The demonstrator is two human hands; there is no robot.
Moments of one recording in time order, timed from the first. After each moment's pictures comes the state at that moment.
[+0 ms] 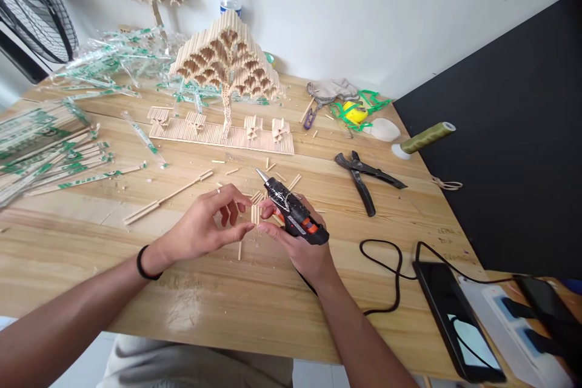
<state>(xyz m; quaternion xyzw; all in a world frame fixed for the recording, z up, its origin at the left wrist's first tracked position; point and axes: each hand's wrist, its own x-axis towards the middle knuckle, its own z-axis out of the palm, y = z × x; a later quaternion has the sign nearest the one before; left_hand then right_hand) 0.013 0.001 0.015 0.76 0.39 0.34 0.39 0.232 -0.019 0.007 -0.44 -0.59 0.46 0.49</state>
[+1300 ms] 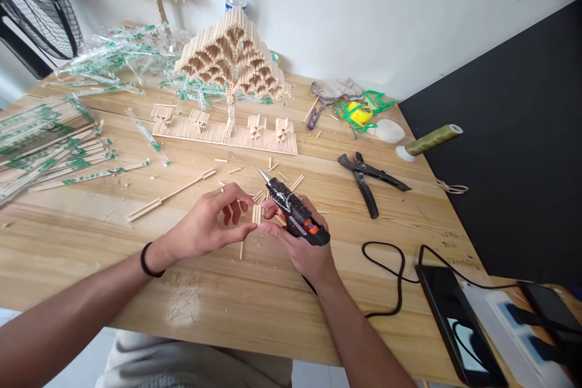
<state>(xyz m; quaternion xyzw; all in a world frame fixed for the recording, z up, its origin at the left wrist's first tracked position) 0.013 0.000 0.012 0.76 0.39 0.33 0.40 0.231 -0.021 0.006 -0.45 -0.59 0.45 0.49</state>
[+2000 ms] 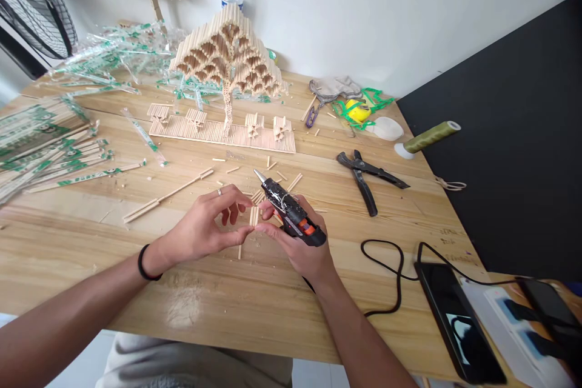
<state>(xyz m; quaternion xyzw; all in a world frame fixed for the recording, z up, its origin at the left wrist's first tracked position) 0.013 -0.002 0.010 0.79 0.36 0.35 0.35 0.231 -0.021 0.006 -0.45 -0.59 0.46 0.49</state>
